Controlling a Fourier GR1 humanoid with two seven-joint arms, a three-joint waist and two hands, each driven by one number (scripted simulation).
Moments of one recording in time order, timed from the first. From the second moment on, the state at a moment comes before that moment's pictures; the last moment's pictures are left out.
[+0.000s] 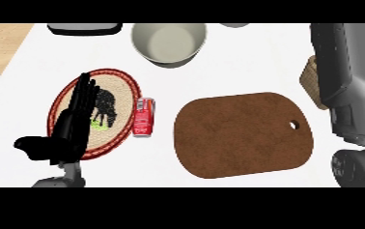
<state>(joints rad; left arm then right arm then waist) -0.03 0.07 -0.03 -1.66 0.04 0.14 0.01 -1.20 -0.24 -0.58 -0.73 1.78 -0.26 1.14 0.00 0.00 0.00</state>
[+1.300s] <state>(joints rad) 0.00 0.07 -0.03 -1.72 0.04 0.12 0.04 -0.83 -0.20 -0.64 -1.05 1.62 -0.27 1.07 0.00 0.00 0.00</state>
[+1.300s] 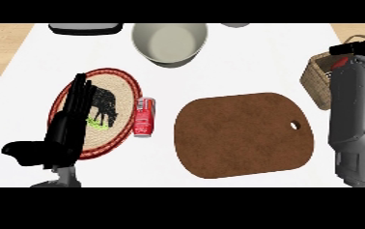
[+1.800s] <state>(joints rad) 0.01 0.06 -0.03 -1.69 0.03 0.11 0.01 -0.74 -0.18 -0.59 -1.17 1.60 -0.35 1.02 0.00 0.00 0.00</state>
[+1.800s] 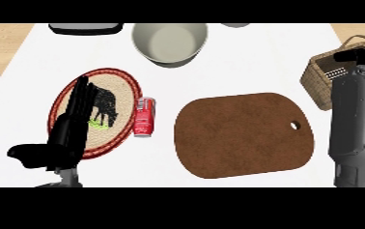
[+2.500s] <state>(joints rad) 0.00 0.06 -0.02 -1.70 0.02 0.12 0.04 -0.73 -0.16 -0.54 -1.51 1.85 -0.28 1.10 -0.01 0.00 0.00</state>
